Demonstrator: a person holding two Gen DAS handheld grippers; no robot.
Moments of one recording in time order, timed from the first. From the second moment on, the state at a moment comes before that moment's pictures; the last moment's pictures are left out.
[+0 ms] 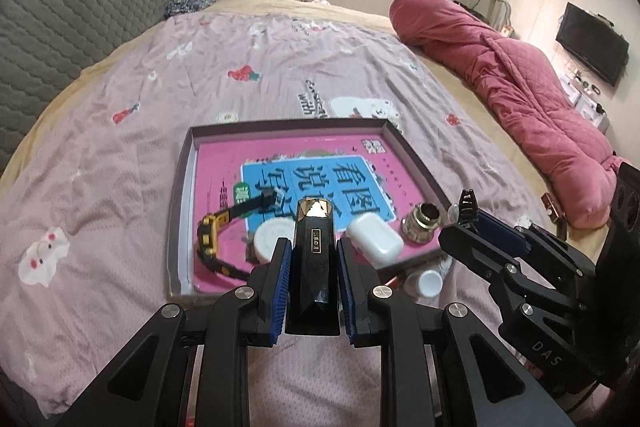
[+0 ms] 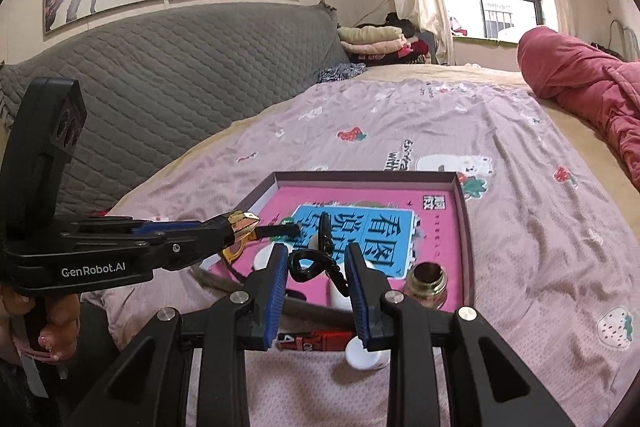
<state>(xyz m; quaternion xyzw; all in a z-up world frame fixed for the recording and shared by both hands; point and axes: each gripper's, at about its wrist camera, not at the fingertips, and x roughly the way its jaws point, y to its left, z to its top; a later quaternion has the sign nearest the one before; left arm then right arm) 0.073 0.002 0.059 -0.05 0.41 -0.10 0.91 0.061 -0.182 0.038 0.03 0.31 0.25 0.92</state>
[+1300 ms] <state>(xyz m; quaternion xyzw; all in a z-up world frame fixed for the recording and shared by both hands) 0.124 -0.024 0.046 -0.03 0.40 -0.08 0.91 0.103 -0.189 0.036 0.03 0.29 0.24 0.93</state>
